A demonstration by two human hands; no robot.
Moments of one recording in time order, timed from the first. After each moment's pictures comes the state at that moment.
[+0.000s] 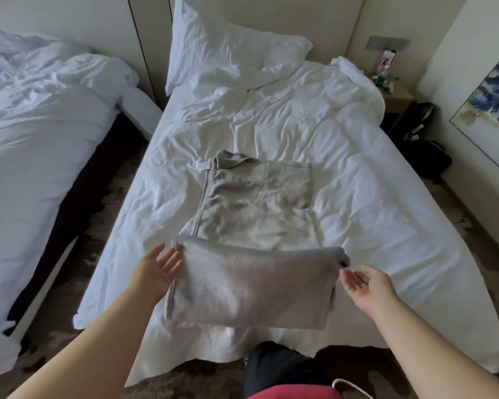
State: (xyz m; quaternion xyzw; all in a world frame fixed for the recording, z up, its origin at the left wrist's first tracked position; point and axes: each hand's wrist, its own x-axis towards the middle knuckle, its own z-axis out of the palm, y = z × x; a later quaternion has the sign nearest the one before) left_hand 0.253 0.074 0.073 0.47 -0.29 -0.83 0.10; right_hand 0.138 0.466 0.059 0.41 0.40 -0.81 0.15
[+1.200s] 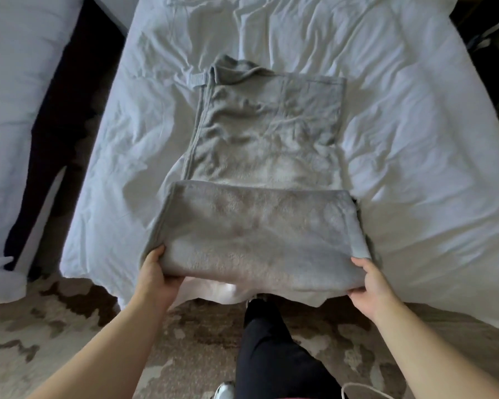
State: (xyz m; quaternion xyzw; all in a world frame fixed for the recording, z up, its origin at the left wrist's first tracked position) left_hand 0.263 0.102 -0.060 0.61 -0.22 -0.76 0.07; right_hand 0.145 0.462 -0.069 0.46 0.51 -0.68 0.25
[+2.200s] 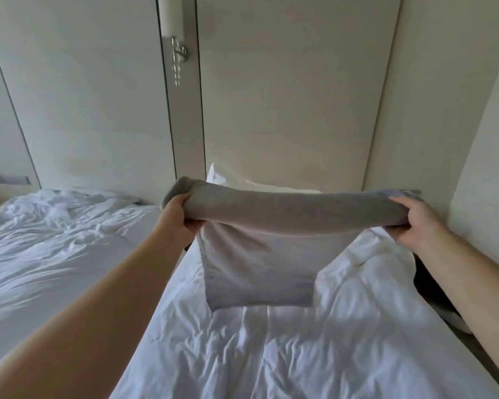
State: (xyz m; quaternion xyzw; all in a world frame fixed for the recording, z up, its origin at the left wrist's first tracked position) left_hand -0.123 0.003 0.429 0.23 -0.36 -0.86 0.28; right_hand -0.265 0.378 0.438 0.05 0.50 -0.86 0.05
